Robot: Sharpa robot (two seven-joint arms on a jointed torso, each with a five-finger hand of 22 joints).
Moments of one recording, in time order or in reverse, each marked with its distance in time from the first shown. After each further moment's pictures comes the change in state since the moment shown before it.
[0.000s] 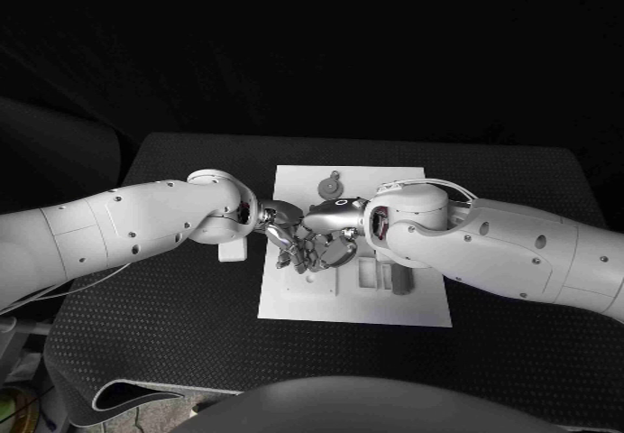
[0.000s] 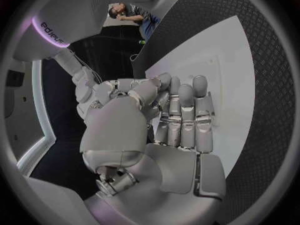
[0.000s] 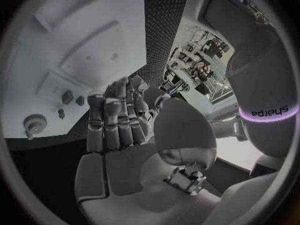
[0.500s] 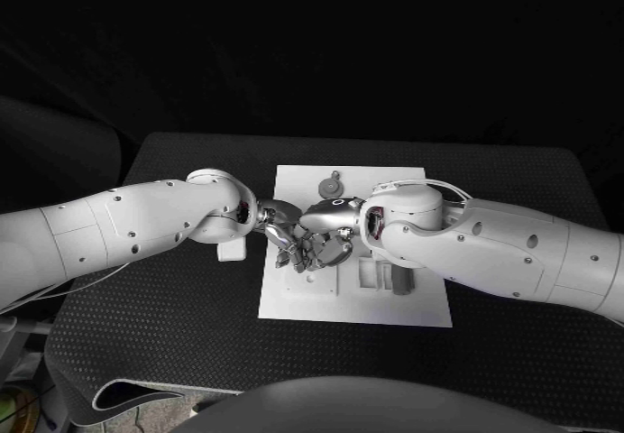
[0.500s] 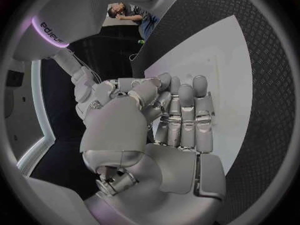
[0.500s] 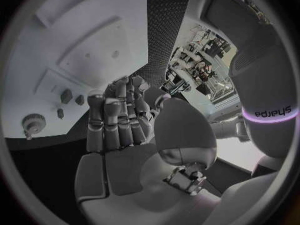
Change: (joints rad) left arm 0.000 -0.001 0.000 -0.003 -0.004 0.000 -0.004; left_hand -0.002 -0.001 0.000 0.000 -0.004 -0.005 0.002 0.000 0.003 -0.003 0.000 -0.001 -0.001 0.000 0.000 0.000 0.001 0.000 0.000 0.000 0.000 0.000; right arm -0.001 0.023 -0.005 -0.020 -0.001 -0.011 -0.015; right_hand -0.007 0.008 -0.001 0.001 0.000 -0.003 0.000 0.000 -0.001 0.046 -0.007 -0.011 -0.007 0.007 -0.006 0.000 0.000 0.000 0.009 -0.003 0.000 0.000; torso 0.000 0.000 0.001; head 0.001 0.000
